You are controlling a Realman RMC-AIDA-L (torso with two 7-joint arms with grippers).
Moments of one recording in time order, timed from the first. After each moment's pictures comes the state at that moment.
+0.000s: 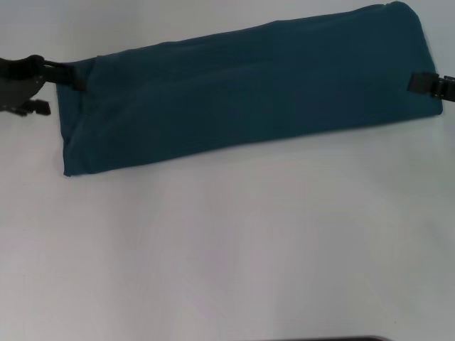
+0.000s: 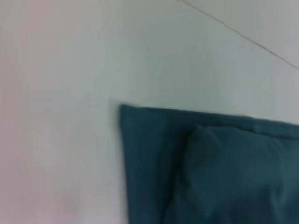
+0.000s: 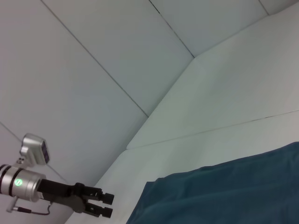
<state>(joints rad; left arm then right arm) -0.73 -1.92 -2.41 -0.74 -0.61 1.39 -2.82 0.37 1.98 -0.45 -0.71 -1.97 -1.73 1.86</state>
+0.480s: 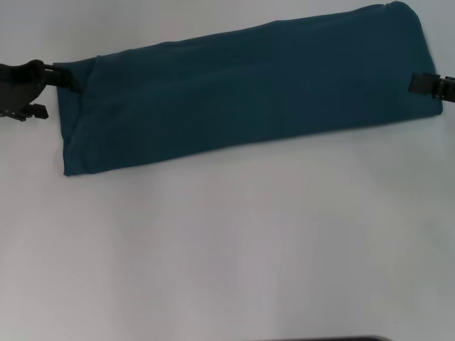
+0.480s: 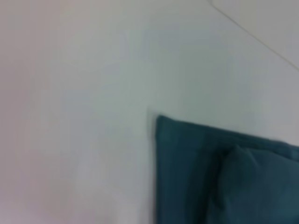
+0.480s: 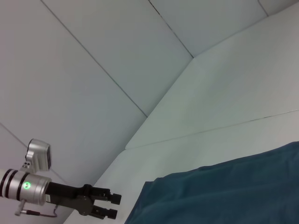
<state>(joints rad) -0.73 -1.95 -2.41 -0.71 -0.58 1.26 -2.90 0.37 1.98 -0.45 -0.71 -1.97 -1.72 1.85</state>
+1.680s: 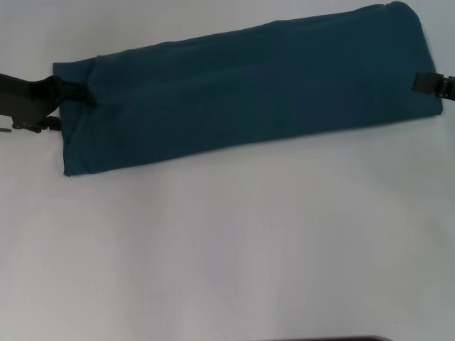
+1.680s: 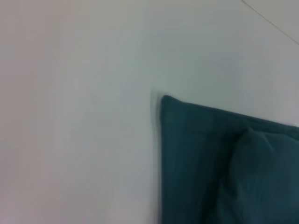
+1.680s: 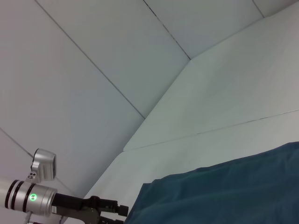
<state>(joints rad) -0.72 -1.99 -2.39 -0.67 -0.56 1.18 -2.88 0.36 1.97 -0.45 -0.71 -1.97 -1.72 1.86</state>
